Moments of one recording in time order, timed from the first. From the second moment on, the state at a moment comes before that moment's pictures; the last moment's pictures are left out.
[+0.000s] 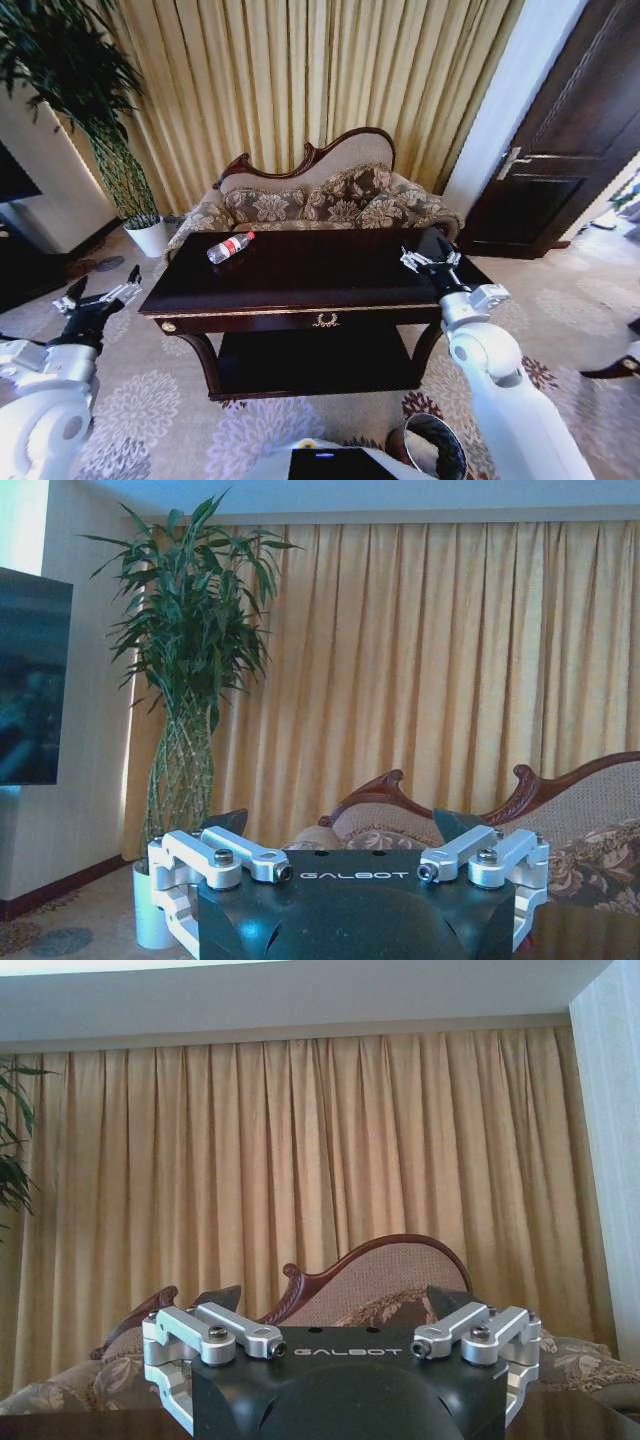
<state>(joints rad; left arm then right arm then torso) 1.67 -1.18 -1.15 -2.40 -0.73 0.31 -0.16 -1.29 1.12 0.66 2.19 0.54 -0.22 0.12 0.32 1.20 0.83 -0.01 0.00</state>
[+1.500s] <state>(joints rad) 1.66 -1.19 -1.14 -2.40 -0.72 0.30 -0.14 -1.30 1.13 0.65 2.18 0.49 -0.21 0.12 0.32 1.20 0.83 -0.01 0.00</state>
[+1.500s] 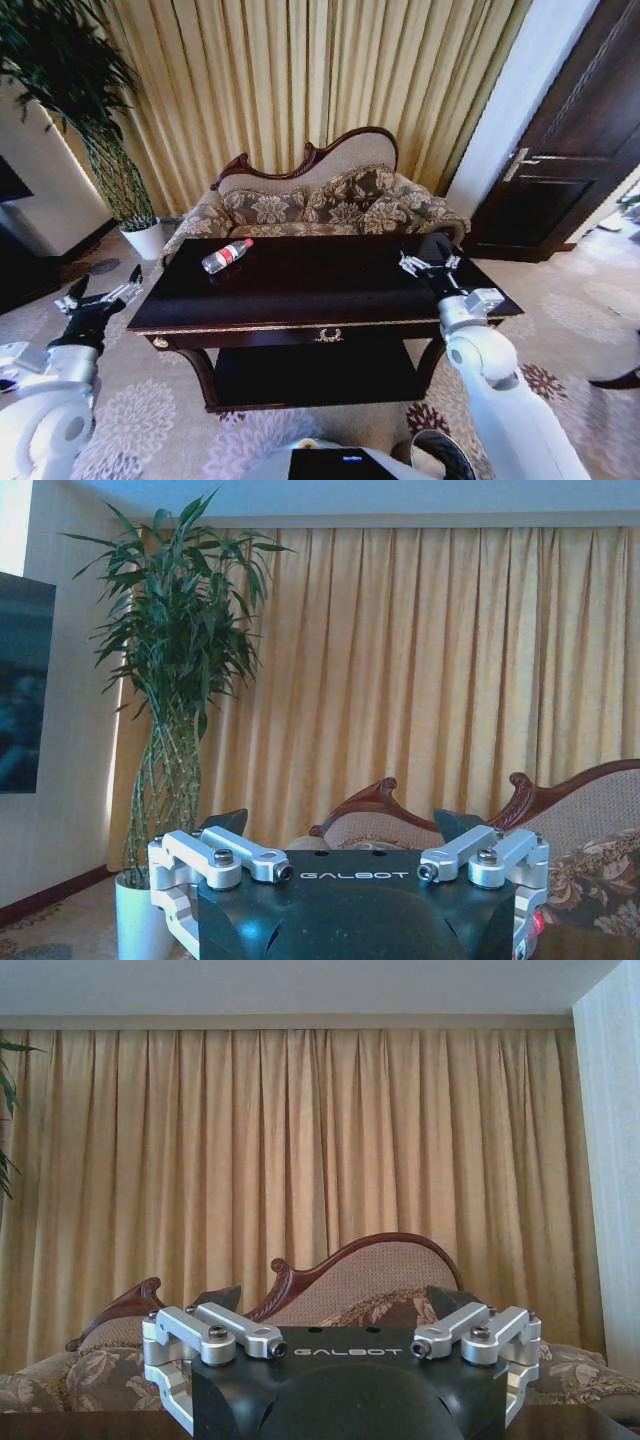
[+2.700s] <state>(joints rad) 1.41 -0.48 -1.11 -1.85 -1.13 0.47 -0.04 -1.39 1.22 0.78 2.20 0.46 -0.18 0.12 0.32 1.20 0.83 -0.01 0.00</state>
